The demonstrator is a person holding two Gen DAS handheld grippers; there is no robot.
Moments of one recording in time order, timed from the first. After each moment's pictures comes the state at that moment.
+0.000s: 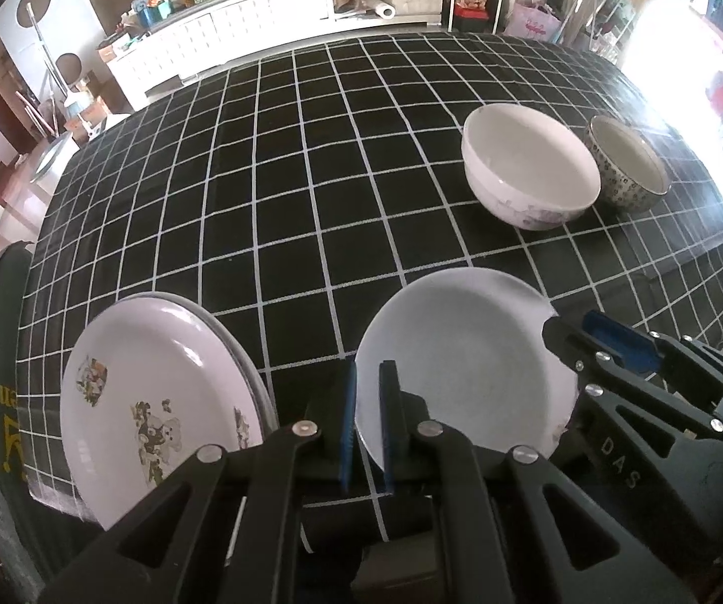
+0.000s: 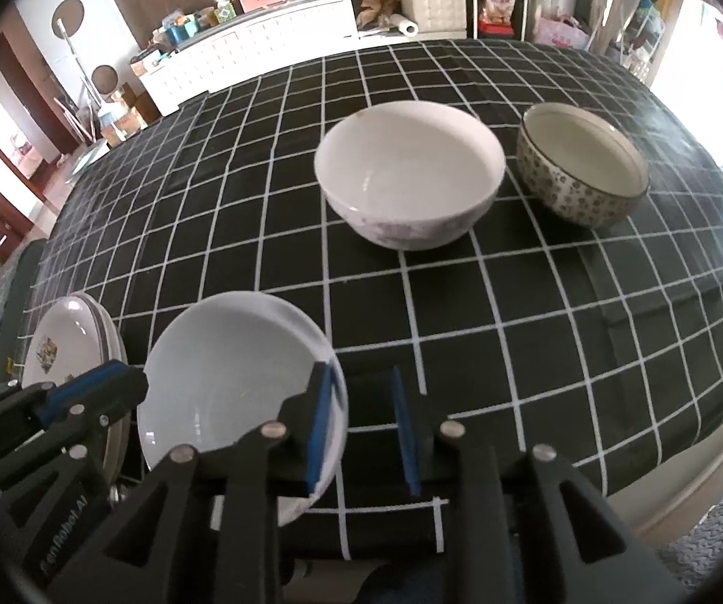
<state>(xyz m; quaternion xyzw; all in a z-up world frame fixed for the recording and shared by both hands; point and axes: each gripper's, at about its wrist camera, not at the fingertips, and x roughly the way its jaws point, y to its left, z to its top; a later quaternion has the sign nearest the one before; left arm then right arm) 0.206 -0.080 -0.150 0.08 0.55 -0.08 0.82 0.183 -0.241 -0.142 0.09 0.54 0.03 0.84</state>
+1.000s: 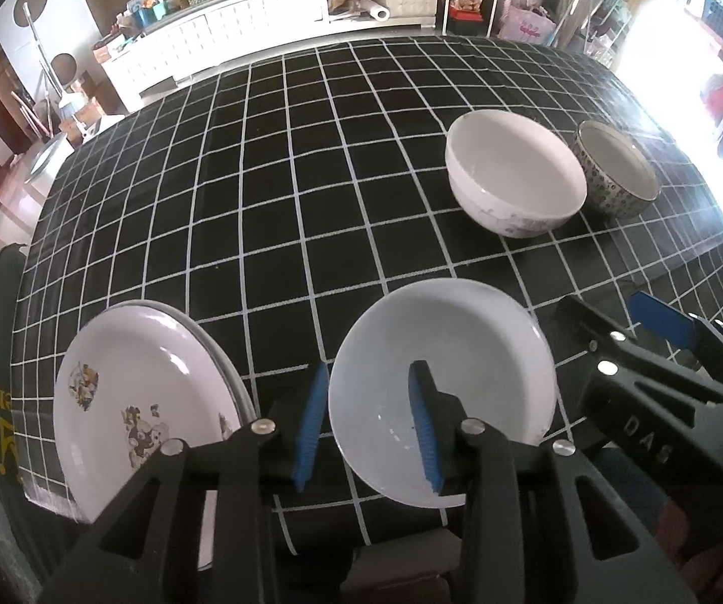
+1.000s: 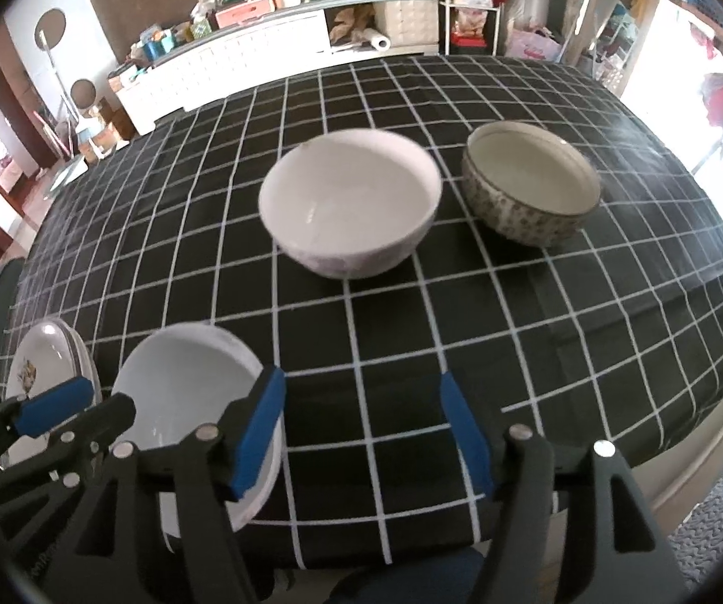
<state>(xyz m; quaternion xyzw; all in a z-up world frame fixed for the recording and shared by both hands) 0.208 -0.084 -0.147 0.08 0.55 -0.10 0.82 0.185 -0.263 -0.131 0.08 0.52 -0.02 0.85</state>
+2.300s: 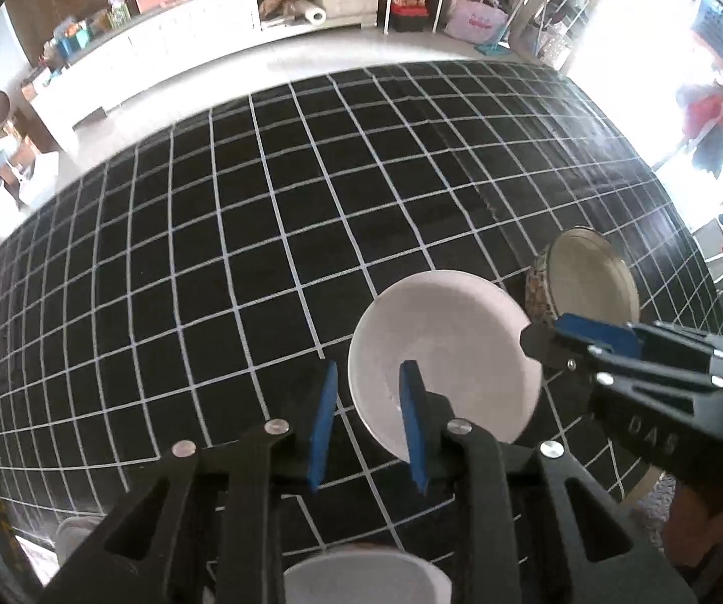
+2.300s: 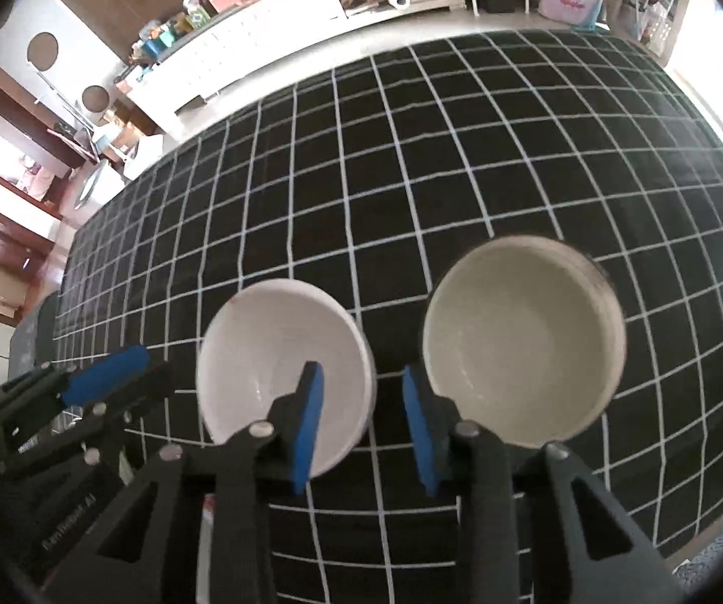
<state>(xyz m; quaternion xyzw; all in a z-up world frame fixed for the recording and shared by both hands) 0.344 -0.157 -0.139 0.08 0.57 -0.18 0.80 0.317 -0.335 -0.129 0.14 0.58 0.06 0.80</state>
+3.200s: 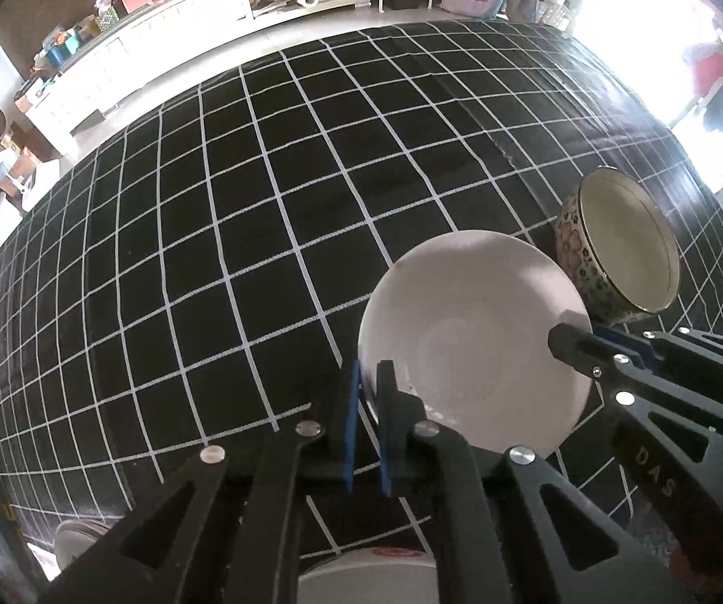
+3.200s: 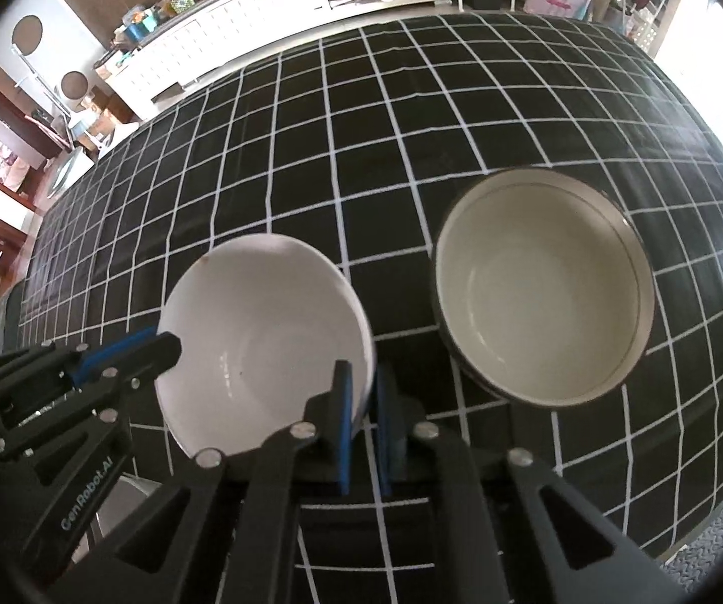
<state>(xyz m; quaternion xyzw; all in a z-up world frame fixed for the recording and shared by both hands) 0.330 -0.153 -0.176 0.13 0.58 -0.17 0.79 0.293 -0.327 -0.147 0.12 0.59 0.03 0.80</state>
